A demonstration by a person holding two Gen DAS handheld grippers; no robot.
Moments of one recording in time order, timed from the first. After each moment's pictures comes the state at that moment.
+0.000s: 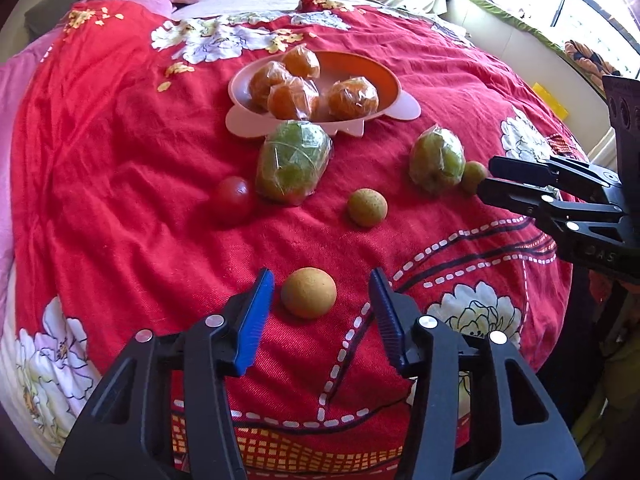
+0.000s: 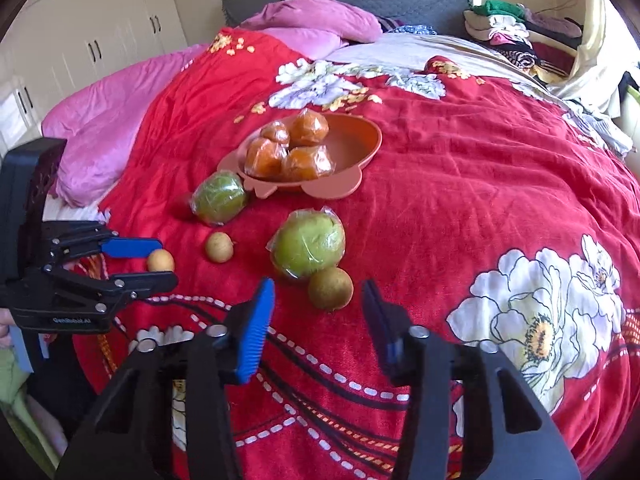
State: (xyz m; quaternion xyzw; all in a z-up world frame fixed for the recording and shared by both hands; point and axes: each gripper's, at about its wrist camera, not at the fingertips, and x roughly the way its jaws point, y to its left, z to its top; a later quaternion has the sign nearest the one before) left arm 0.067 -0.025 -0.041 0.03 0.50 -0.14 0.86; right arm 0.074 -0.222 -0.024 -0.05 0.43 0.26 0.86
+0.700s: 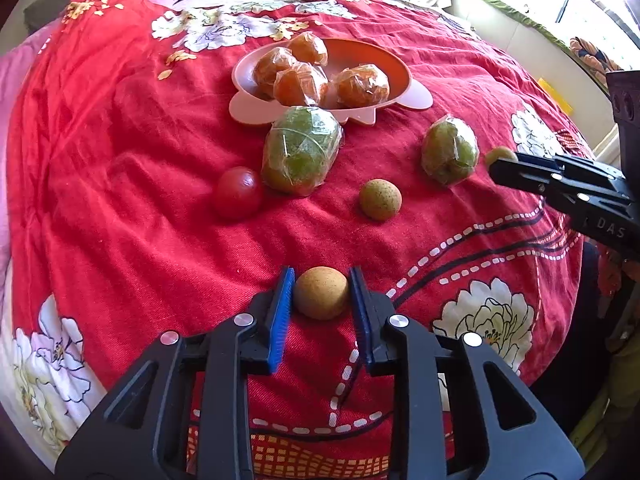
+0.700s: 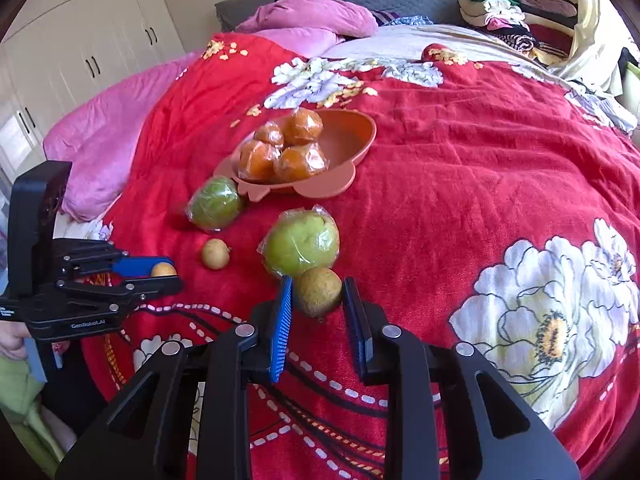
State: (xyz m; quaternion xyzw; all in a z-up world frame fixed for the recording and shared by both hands) left arm 0.071 -0.022 -0.048 0.03 0.51 -0.14 0.85; right arm 0.082 -0.234 -0.022 0.00 0.43 0.27 0.86
